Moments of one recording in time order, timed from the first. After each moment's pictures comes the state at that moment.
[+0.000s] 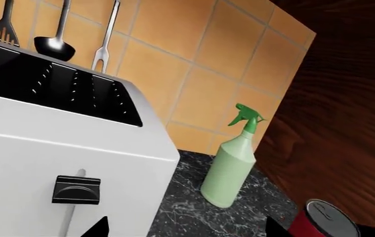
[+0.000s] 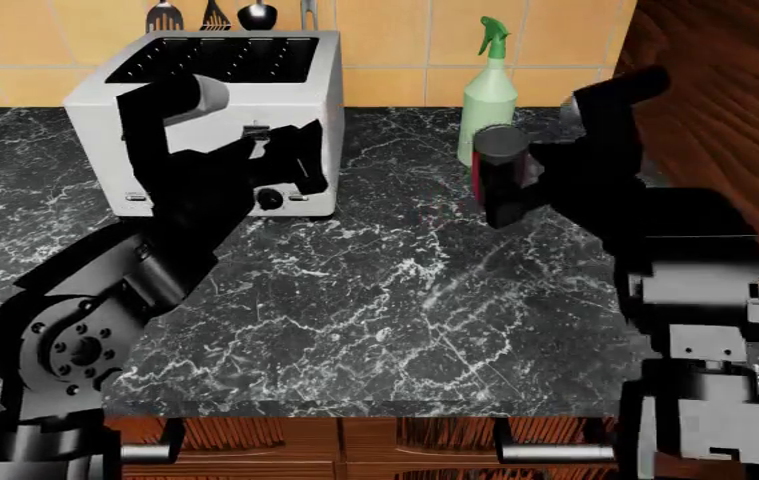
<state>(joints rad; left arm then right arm) -0.89 -0.27 0.12 -0.05 -0.94 -0.75 -0.14 1.03 0.20 -0.03 0.26 -0.09 0.86 -0.61</state>
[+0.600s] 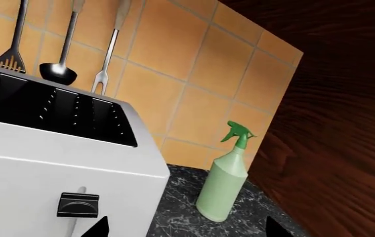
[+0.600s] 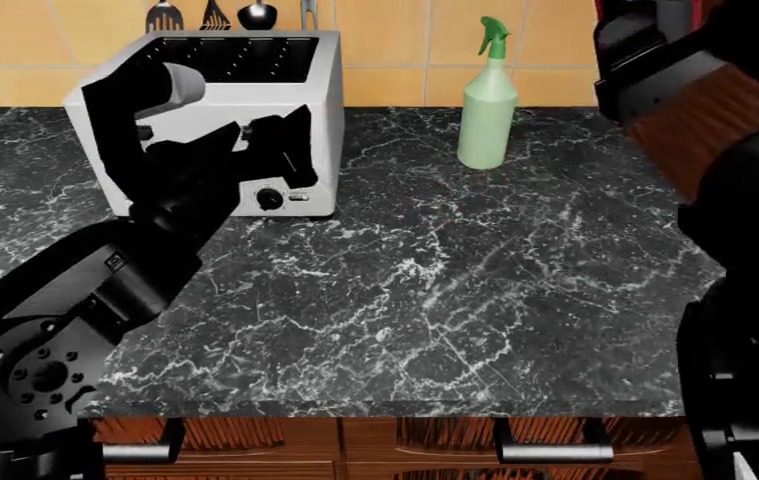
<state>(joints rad) -0.86 -0.30 0.09 0.10 -1.00 -0.78 -0.21 1.41 0.27 -0.39 -0.38 -1.15 1.54 -1.44</state>
